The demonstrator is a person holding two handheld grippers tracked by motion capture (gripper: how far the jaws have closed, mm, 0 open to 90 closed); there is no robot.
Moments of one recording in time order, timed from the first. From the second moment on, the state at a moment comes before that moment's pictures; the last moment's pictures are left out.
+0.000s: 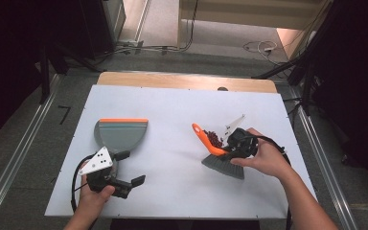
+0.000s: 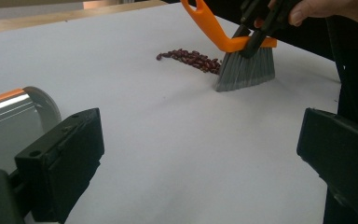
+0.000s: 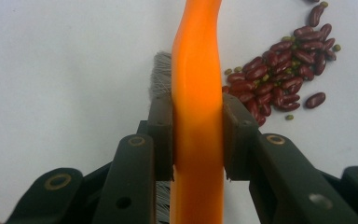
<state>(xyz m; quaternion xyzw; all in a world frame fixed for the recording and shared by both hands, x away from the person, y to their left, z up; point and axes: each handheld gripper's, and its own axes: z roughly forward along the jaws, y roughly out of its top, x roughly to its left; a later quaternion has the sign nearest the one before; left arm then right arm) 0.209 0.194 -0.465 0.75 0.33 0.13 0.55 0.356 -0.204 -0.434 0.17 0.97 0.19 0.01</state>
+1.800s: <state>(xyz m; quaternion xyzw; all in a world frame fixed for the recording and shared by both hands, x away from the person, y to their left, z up) 0.210 0.196 -0.466 0.75 0.34 0.13 0.55 0.446 -0.196 -0.438 0.15 0.96 0.25 0.05</state>
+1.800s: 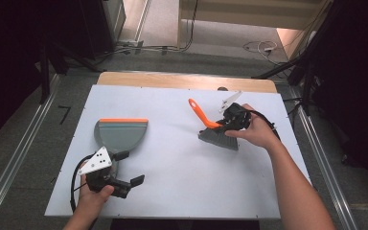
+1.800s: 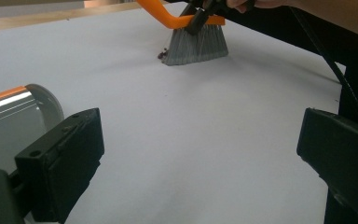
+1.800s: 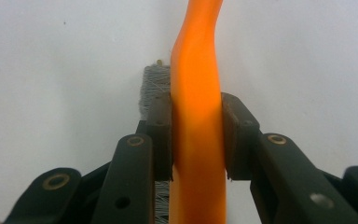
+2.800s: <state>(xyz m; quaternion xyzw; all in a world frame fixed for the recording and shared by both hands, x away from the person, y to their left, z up) 0.210 0.195 -0.466 0.76 0.33 0.13 0.55 0.431 -0.191 -0.399 0.24 0.93 0.28 0.02</state>
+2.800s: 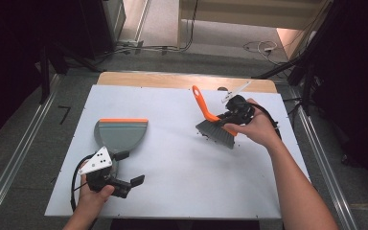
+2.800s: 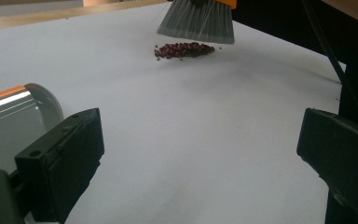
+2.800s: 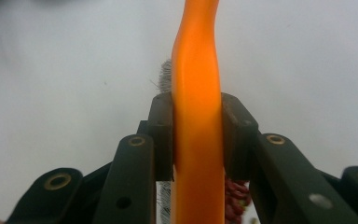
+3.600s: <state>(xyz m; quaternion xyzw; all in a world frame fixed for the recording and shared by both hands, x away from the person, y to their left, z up) 0.209 0.196 -0.466 0.75 0.33 0.13 0.55 0.435 -0.200 -0.404 0.39 0.88 0.27 0.05</state>
